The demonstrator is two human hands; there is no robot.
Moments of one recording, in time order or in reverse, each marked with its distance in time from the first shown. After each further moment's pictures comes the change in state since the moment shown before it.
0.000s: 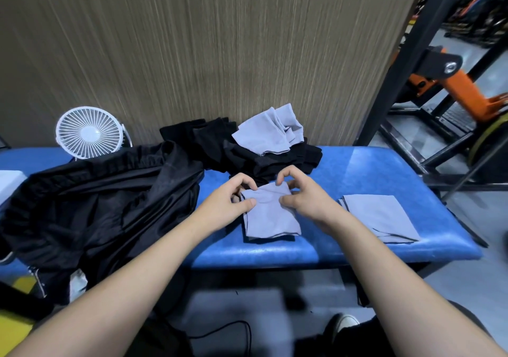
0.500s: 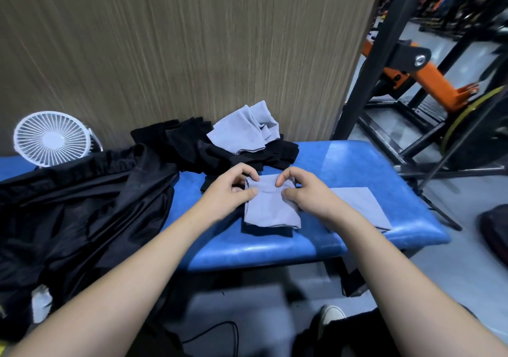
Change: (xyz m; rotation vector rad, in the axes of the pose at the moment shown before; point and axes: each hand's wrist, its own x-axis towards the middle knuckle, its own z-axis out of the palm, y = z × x) left_hand 0.027 0.032 0.036 -0.211 -0.037 0.046; right_hand -0.019 0.009 -0.044 -0.057 0.107 0.065
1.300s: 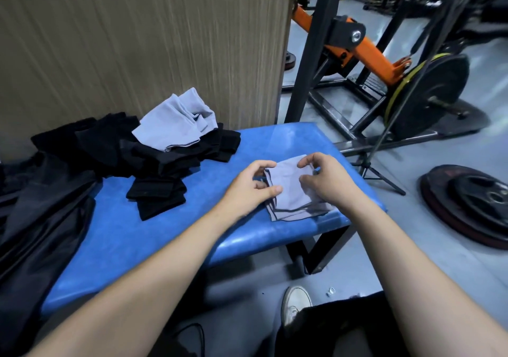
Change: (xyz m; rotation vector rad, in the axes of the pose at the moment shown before) left_hand 0.060 0.015 0.151 -0.145 -0.137 -0.038; right_hand -0.026 0.066 -0.121 -0.280 0.366 0.156
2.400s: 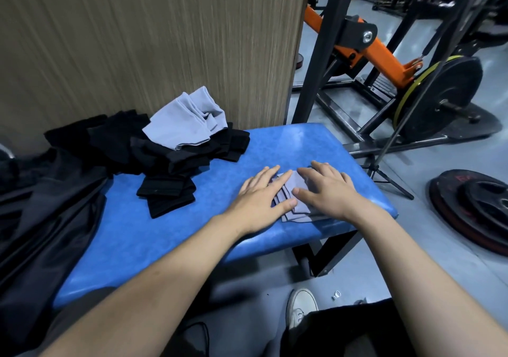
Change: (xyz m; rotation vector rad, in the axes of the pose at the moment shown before) left_hand -0.005 -0.017 -0.002 0.898 -0.176 0.129; right_hand -0.005 0.007 0.012 -0.522 -0.224 -0.101
